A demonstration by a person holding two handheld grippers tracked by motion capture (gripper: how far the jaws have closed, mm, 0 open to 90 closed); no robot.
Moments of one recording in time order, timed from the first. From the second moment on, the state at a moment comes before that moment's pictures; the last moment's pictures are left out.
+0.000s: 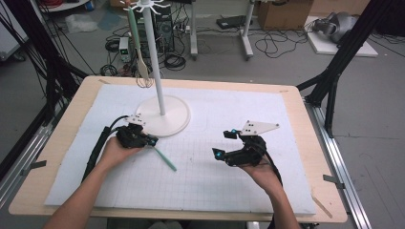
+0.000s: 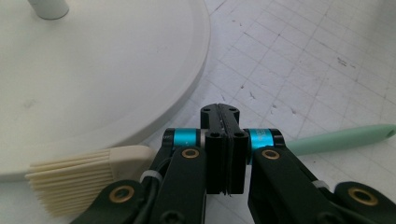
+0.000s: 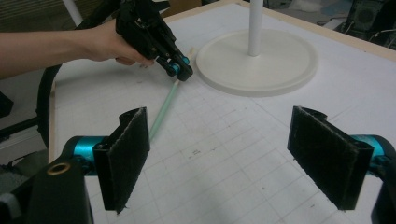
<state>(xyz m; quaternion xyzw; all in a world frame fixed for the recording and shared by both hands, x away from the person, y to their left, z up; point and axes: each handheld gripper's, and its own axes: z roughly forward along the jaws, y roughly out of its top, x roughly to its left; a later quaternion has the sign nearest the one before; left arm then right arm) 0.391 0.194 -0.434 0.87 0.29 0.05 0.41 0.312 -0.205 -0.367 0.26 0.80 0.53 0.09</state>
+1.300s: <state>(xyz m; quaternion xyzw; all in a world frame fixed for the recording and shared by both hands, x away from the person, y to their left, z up) 0.351 0.236 -0.438 0.88 0.29 0.03 0.38 0.313 -0.201 -0.369 0.25 0.80 0.53 0.09</state>
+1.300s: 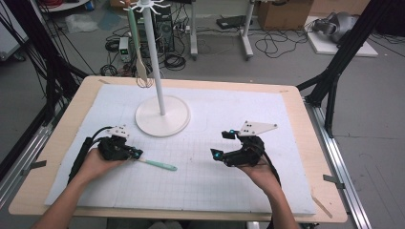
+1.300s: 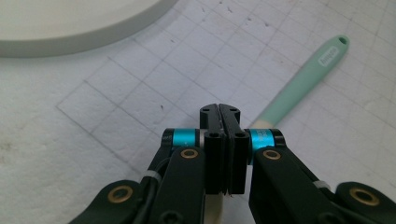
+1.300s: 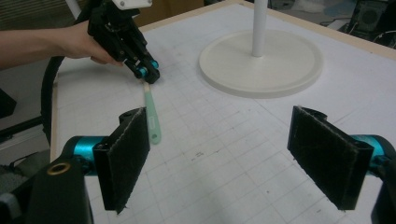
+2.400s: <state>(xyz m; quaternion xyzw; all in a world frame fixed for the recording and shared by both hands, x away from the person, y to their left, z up) 0.309 0.239 -0.439 0.89 0.24 0.01 0.39 0.312 -0.197 -0.376 0.26 0.81 0.52 0.09</state>
